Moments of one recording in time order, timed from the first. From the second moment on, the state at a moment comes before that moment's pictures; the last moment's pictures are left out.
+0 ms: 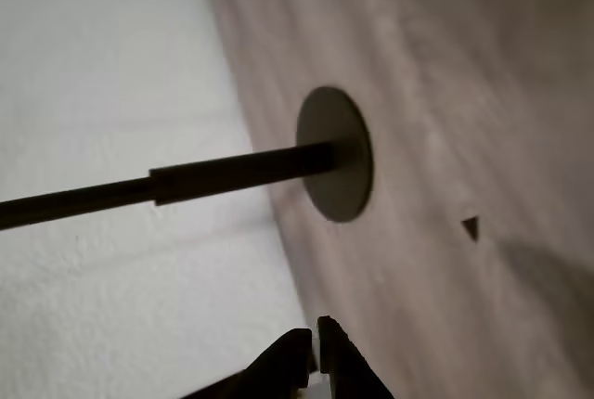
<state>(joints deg) -1.9 164.2 157.0 29.6 -0.8</state>
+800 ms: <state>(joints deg) 1.1 189.7 177.5 49.2 -7.2</state>
